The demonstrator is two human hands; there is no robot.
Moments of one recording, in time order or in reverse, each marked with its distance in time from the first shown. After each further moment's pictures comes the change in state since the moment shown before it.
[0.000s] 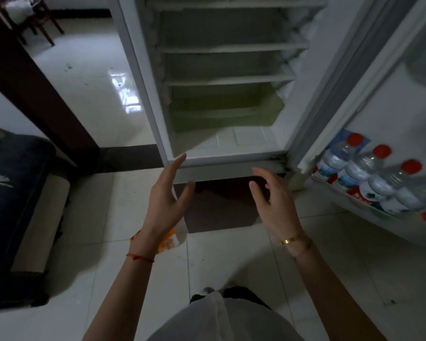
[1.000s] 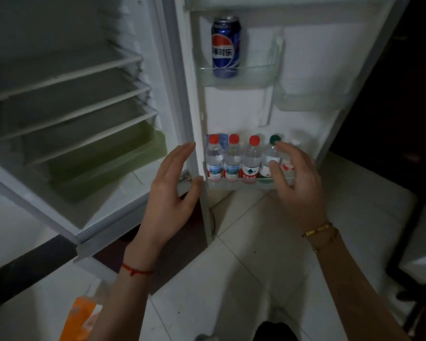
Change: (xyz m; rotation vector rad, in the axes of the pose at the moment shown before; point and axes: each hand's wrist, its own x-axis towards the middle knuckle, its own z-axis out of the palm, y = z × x) left_hand -0.001 0.183 0.102 -0.124 -0.285 0.701; right_hand -0.110 0.026 -0.203 -0.206 0.764 0.105
